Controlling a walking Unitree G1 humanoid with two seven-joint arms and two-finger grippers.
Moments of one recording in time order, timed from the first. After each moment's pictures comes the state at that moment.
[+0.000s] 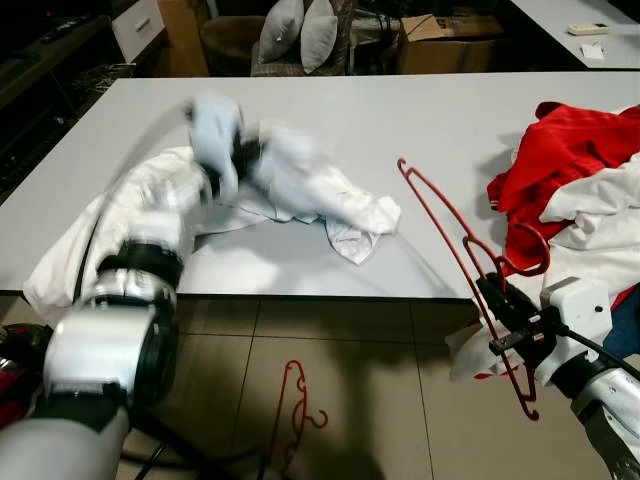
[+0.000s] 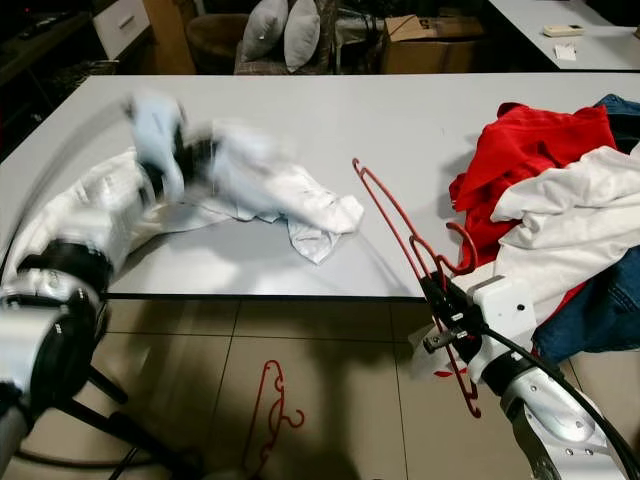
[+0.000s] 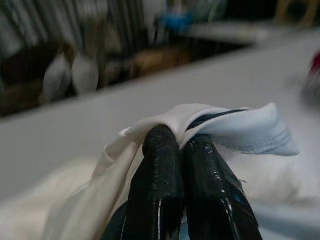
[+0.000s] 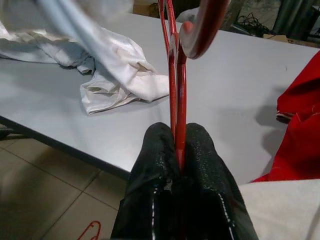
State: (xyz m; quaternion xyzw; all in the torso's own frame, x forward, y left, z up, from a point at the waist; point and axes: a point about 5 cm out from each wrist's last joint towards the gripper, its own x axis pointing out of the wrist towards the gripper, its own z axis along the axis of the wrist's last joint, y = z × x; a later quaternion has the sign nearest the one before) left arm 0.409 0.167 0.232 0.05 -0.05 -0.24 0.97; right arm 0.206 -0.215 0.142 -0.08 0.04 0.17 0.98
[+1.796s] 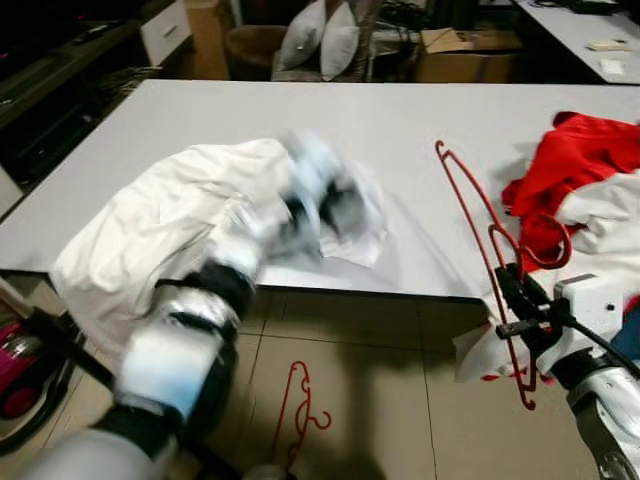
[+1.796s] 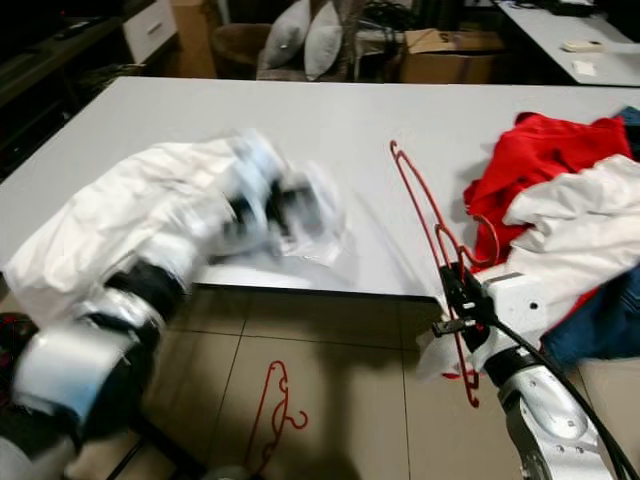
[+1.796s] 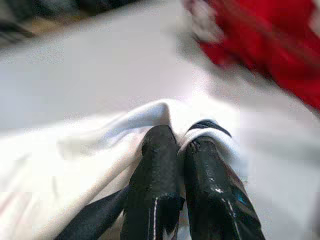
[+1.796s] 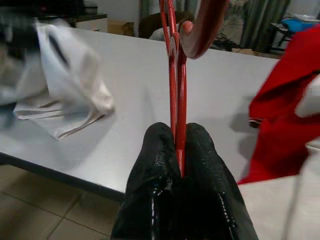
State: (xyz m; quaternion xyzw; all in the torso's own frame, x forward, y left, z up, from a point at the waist) left arm 0.380 0.061 0.160 0.10 0.07 -0.45 0.88; right arm 0.211 -0.224 0.138 -0.06 0.01 0.10 0.99
